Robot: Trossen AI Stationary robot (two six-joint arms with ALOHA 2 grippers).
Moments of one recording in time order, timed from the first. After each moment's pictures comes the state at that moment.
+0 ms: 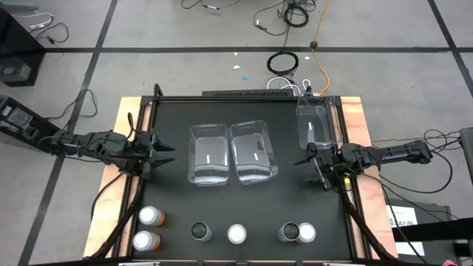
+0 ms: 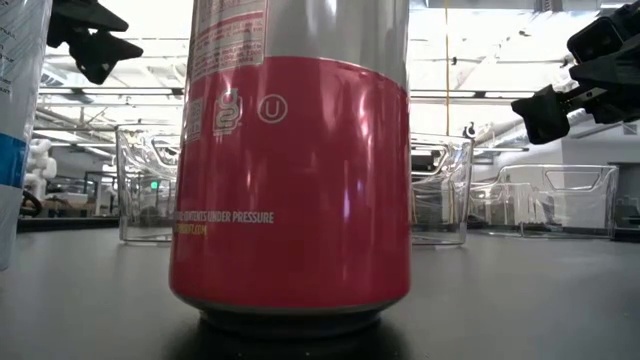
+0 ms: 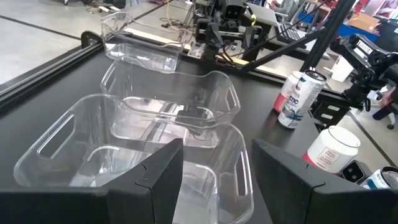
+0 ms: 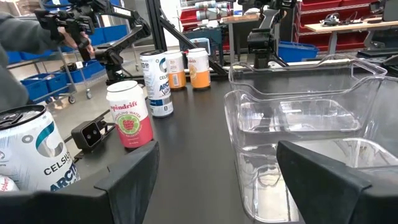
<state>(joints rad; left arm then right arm) -0.22 0.23 0.48 -0.51 -0.22 -0.31 0.13 0.13 0.01 0.03 -0.13 0.12</state>
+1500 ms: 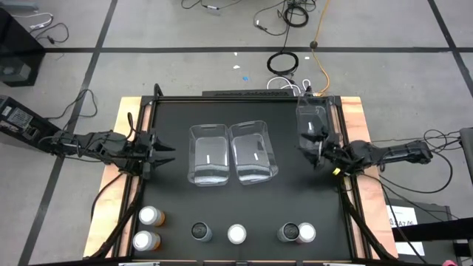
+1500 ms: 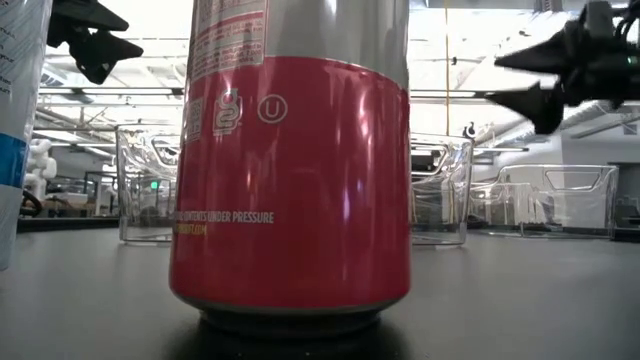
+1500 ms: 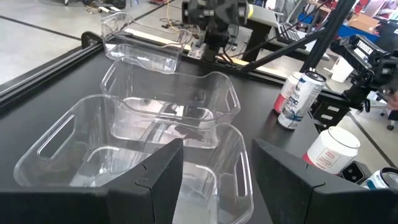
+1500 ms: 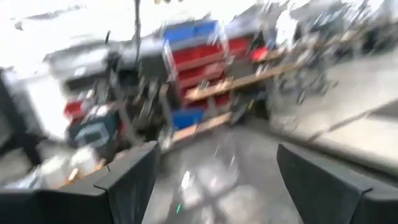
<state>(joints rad) -0.22 0.24 0.48 -0.51 -0.22 -0.31 0.13 0.13 0.03 0.28 0.46 0.24</state>
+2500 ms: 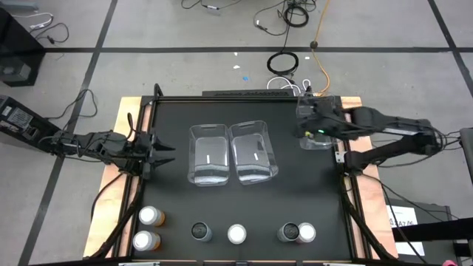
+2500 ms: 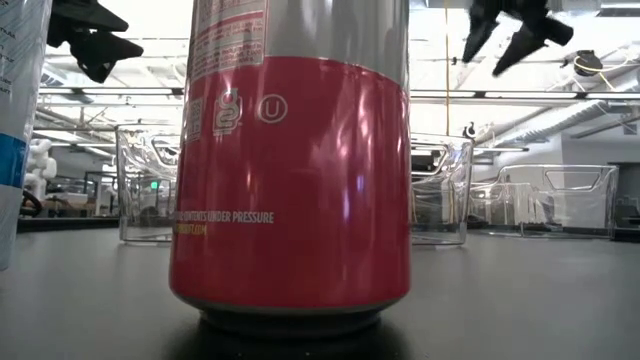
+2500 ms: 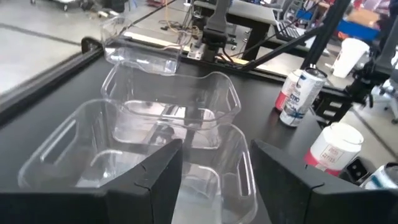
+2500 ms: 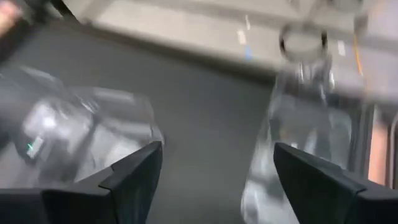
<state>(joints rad) -0.22 0.24 0.48 -0.51 -0.22 -0.26 -0.08 1.10 1.25 -1.21 0.61 1.02</state>
